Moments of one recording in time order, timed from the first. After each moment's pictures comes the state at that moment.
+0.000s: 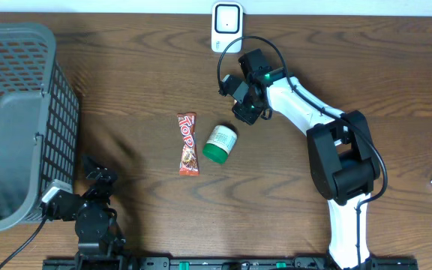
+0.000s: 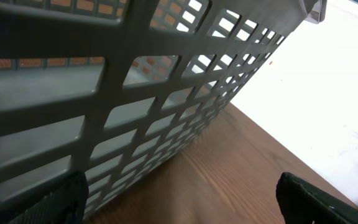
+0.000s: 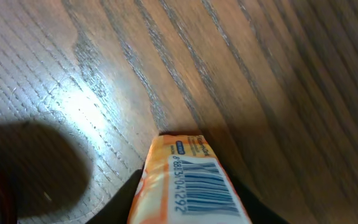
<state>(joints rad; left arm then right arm) -0.02 0.01 0.07 -0.22 -0.61 -0.57 0.42 2.21 1.61 -0.69 -0.16 -0.50</state>
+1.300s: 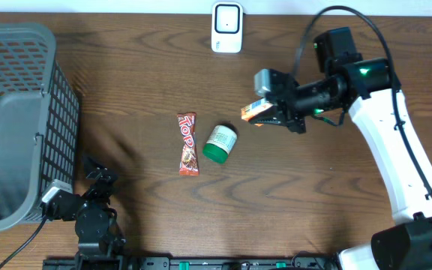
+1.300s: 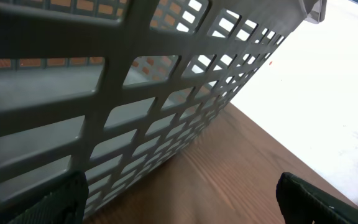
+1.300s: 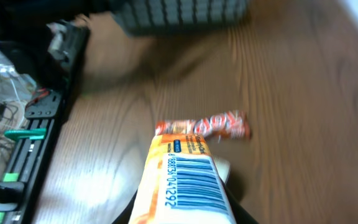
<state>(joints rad) -0.02 0.01 0.07 -0.22 -0.61 -0.57 0.22 1.65 1.58 -1.21 -1.03 -1.23</state>
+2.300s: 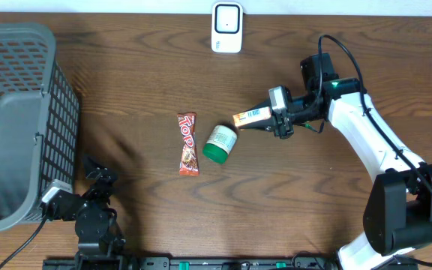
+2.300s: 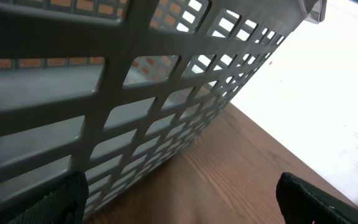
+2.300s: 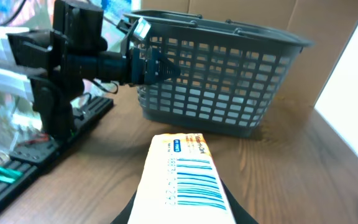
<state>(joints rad) -0.02 0.01 0.07 -0.22 -0.61 -0.57 0.21 1.77 1.31 -0.87 -1.52 -1.46</state>
